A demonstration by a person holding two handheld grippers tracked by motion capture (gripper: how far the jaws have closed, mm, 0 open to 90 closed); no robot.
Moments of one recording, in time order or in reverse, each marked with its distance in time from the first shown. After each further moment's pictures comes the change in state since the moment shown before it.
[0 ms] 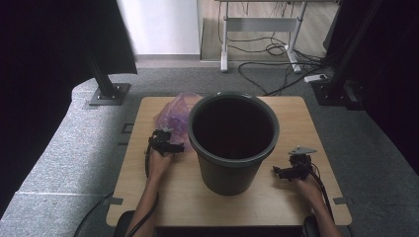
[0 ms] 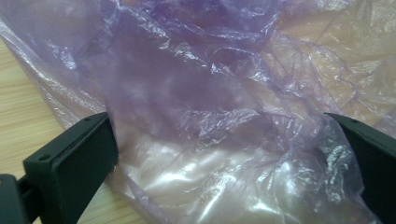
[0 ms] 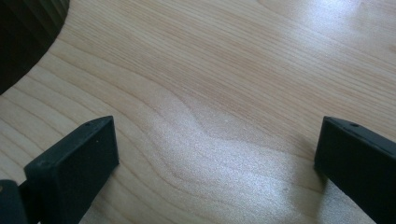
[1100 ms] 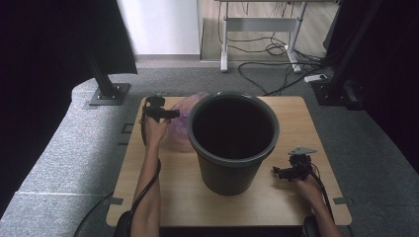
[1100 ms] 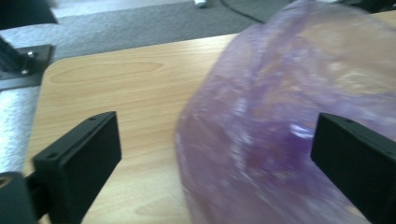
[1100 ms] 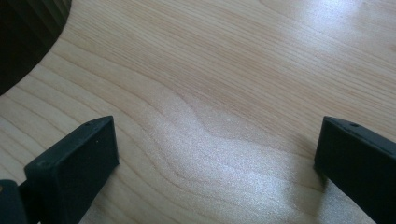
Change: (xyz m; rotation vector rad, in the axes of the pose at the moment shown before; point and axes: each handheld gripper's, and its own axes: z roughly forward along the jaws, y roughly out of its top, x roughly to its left) left arm 0.048 0.111 -0.025 -0.081 0.084 -0.088; right arm 0.001 0.000 0.000 0.000 0.000 -0.001
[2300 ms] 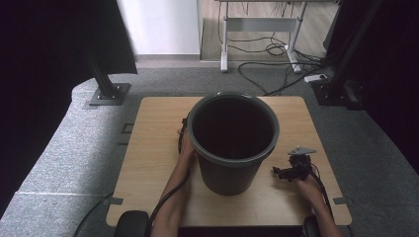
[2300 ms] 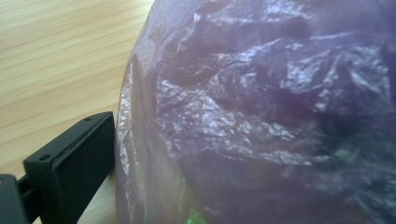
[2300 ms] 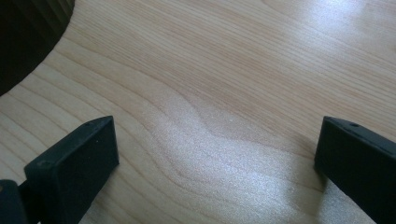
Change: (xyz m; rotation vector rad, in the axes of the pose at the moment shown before) left arm -0.128 -0.037 0.099 0.116 -0.148 0.152; right arm 0.000 0.000 0.000 -0.001 0.008 -0.005
